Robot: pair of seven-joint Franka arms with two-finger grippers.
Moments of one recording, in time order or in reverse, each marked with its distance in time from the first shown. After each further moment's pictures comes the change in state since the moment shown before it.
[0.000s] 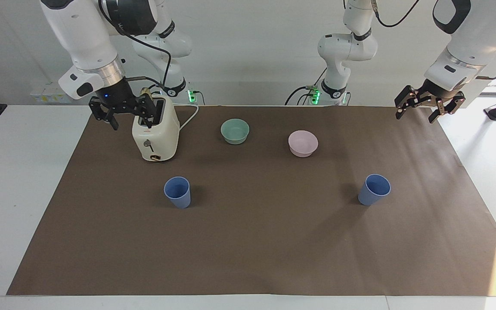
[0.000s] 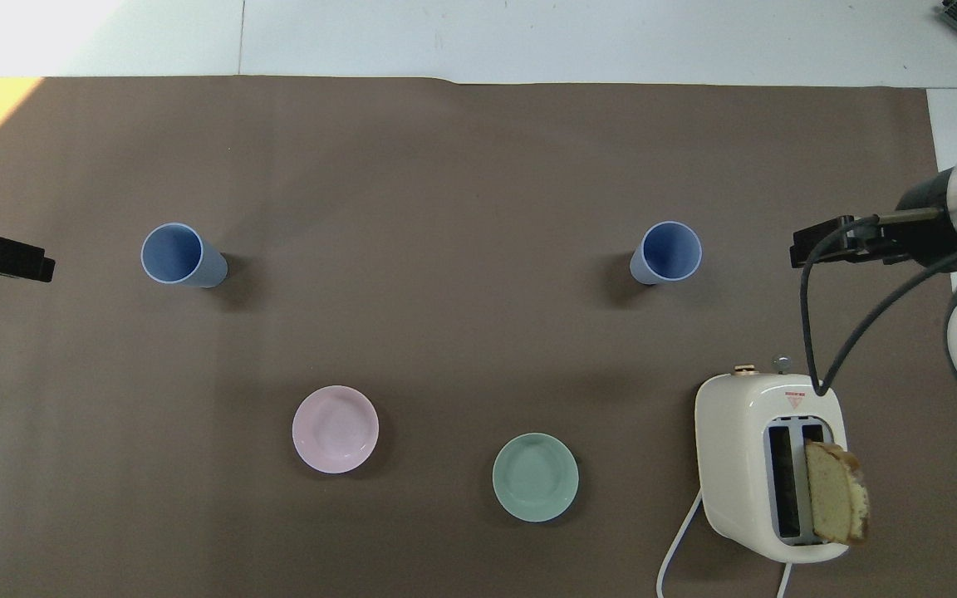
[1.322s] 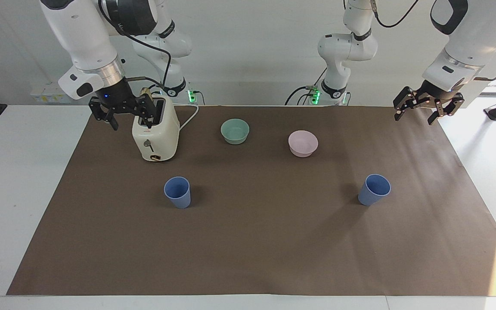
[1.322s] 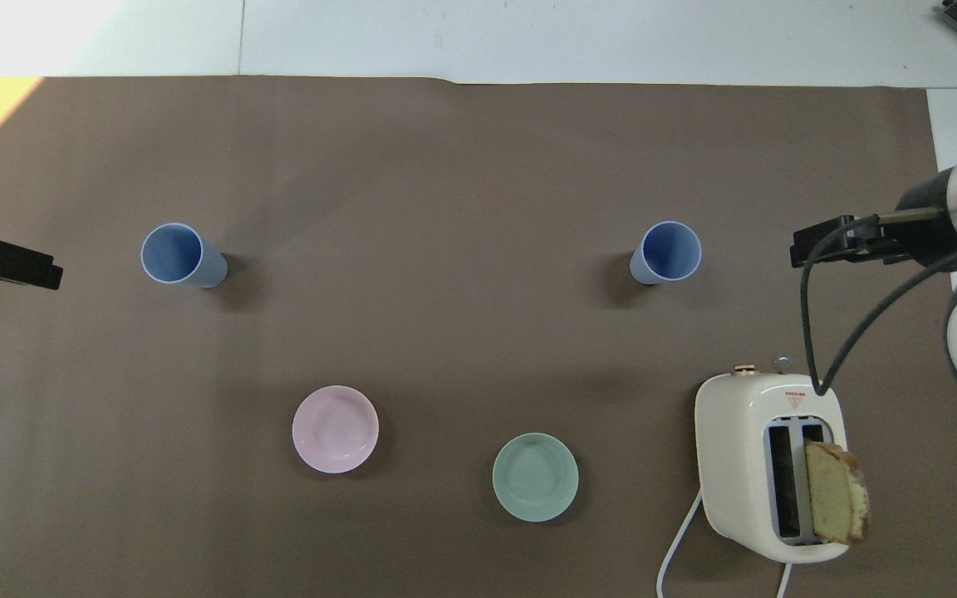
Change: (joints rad) left arm -0.002 0.001 -0.009 0.000 0.000 -0.027 0.000; right arm 0.000 0.000 0.000 0.000 0.000 0.000 0.000
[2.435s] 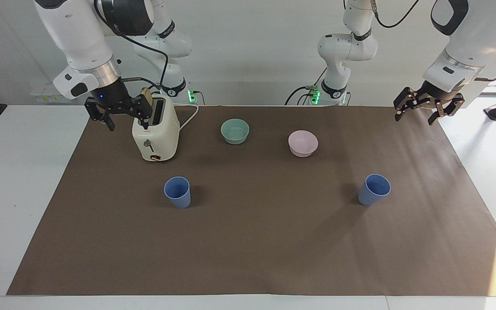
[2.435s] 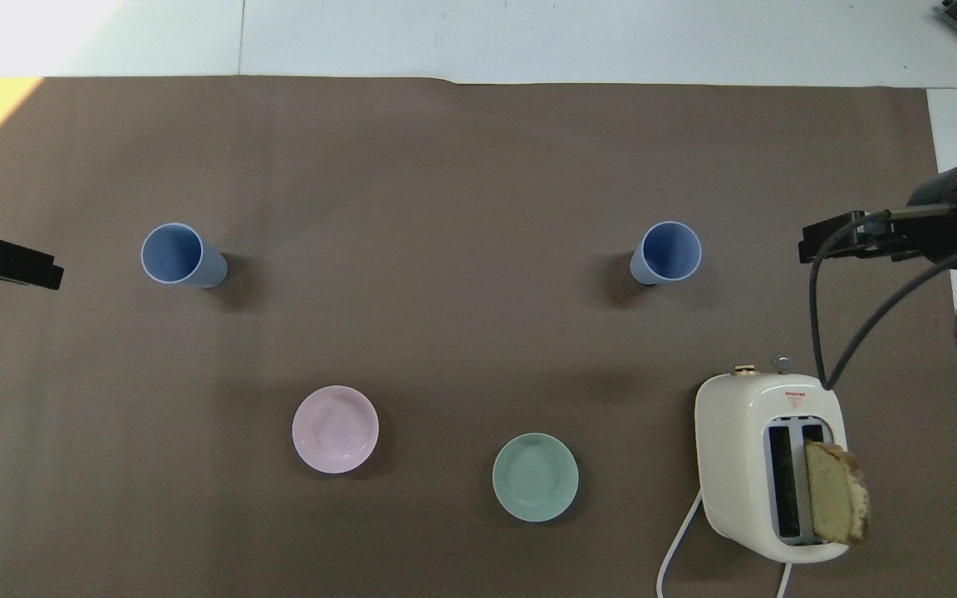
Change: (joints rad) left arm 0.001 0.004 0.002 -0.001 0.000 0.000 -0.001; right arm -0.012 0.001 -0.001 0.000 0.001 0.005 0.000
